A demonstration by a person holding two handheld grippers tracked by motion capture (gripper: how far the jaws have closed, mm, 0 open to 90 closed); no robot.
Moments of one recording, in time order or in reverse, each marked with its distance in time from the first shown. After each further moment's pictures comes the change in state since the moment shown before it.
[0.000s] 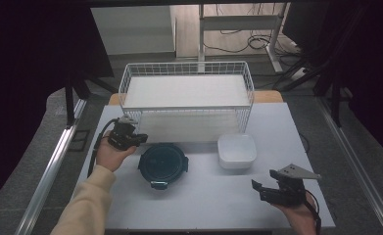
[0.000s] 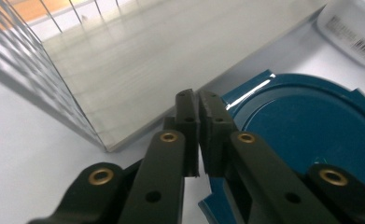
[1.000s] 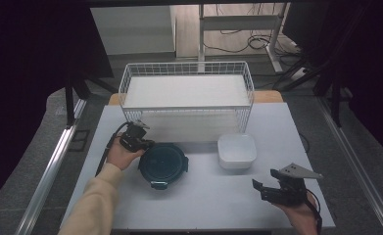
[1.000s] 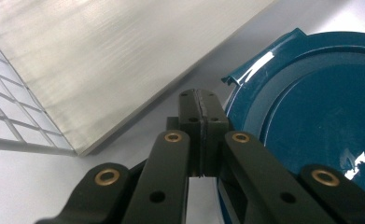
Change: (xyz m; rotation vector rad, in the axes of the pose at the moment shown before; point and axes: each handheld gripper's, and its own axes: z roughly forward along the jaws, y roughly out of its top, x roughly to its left) left arm 0.001 -0.002 0.041 0.124 -0.033 0.059; right arm -0.003 0.001 -0.001 -0.007 0.008 -0.005
